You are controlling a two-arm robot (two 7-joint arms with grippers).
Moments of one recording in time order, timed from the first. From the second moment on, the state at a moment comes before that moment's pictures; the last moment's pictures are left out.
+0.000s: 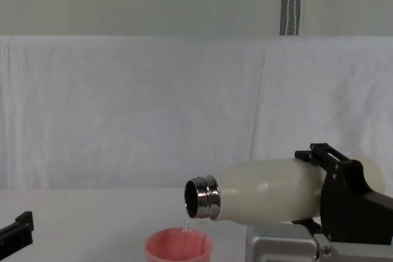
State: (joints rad) left arm 0.27 0.24 0.04 -1.85 -0.25 -0.02 -0.02; right arm 0.17 0.38 -0.56 -1.64 -1.10 0.15 -0.01
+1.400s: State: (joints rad) left arm 0.27 0.24 0.04 -1.85 -0.25 -0.02 -0.02; right arm 0.17 0.39 -0.56 -1.64 -1.10 0.16 -0.01
